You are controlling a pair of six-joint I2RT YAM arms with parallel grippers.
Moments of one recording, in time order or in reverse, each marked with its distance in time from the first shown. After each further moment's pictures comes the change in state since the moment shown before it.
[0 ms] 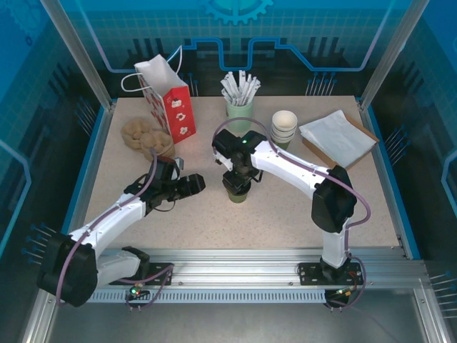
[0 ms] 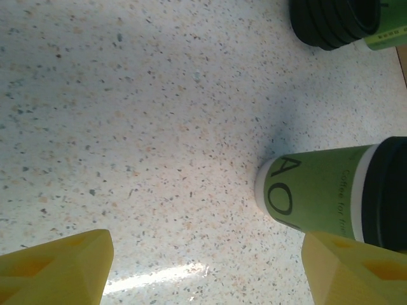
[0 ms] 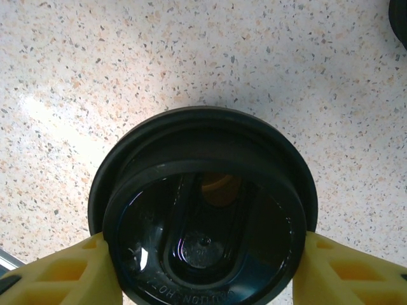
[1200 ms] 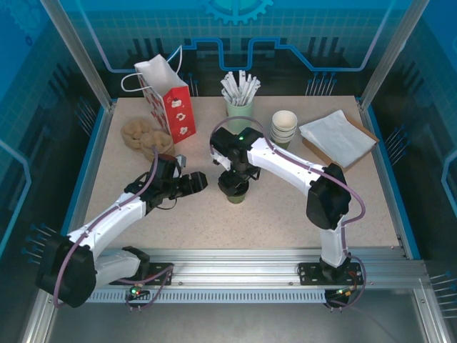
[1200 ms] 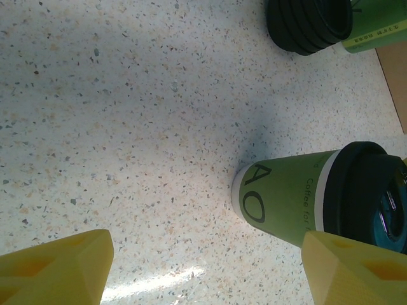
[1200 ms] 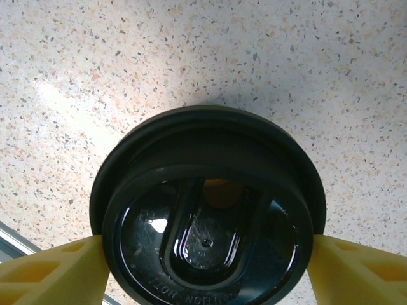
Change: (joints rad) left arm -0.020 -0.003 0.034 -0.006 -0.008 0.007; right arm -0.005 0.038 0.076 -0.060 -0.047 -0.026
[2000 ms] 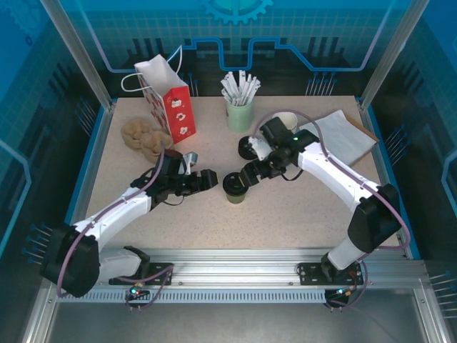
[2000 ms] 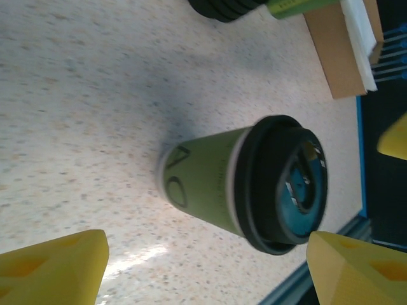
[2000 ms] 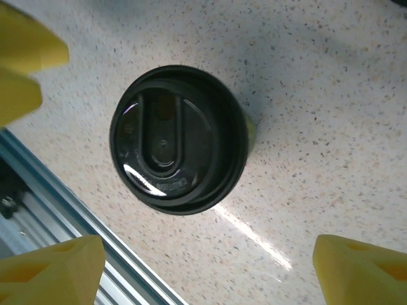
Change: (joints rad) left arm -0.047 0.095 0.054 0.096 0.208 -0.034; right arm -0.289 -0.390 -0.438 0.305 -0.408 0.088
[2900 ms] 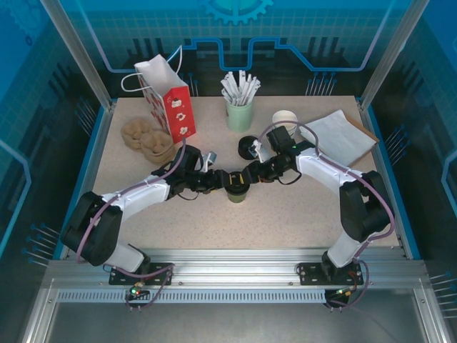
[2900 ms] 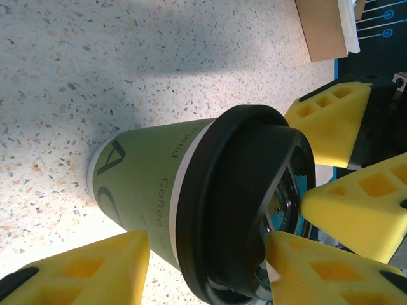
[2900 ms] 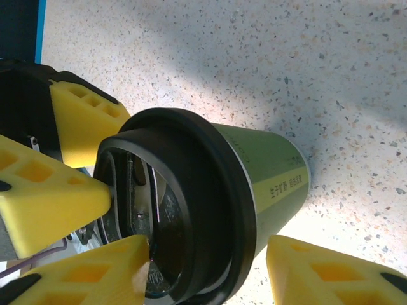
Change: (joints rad) left arm -0.057 0.235 0.079 0.133 0.123 -0.051; right arm -0.084 0.099 -0.187 0.338 -0.292 0.108
